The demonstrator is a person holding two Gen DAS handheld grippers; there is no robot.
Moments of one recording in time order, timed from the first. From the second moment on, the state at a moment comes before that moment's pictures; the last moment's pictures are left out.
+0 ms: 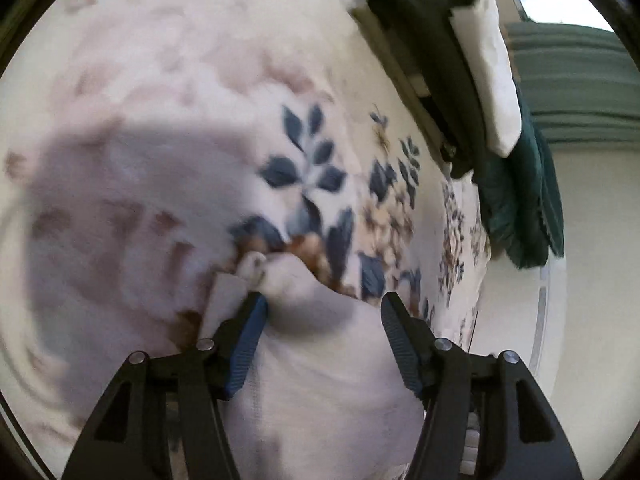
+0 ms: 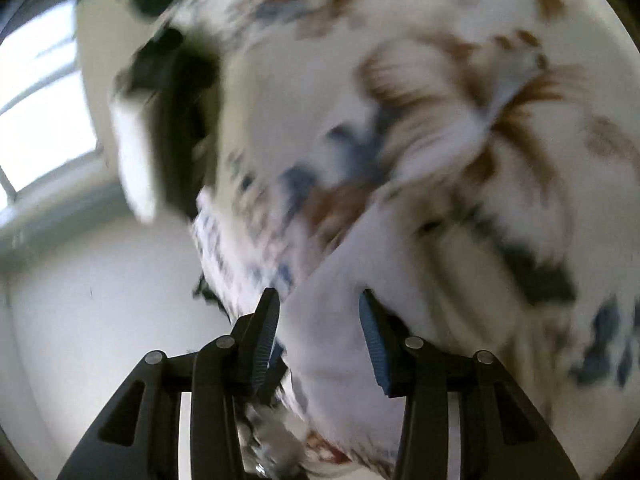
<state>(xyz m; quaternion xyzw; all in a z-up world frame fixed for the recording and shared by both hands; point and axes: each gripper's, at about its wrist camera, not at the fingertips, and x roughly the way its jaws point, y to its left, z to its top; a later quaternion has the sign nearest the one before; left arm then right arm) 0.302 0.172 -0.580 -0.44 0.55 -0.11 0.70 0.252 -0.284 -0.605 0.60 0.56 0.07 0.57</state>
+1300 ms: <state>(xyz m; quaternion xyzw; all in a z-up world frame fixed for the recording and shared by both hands) 0.281 0.158 -0.576 -0.42 0.56 -0.21 0.68 0.239 -0.278 -0.610 0.45 0.65 0.21 0.58</state>
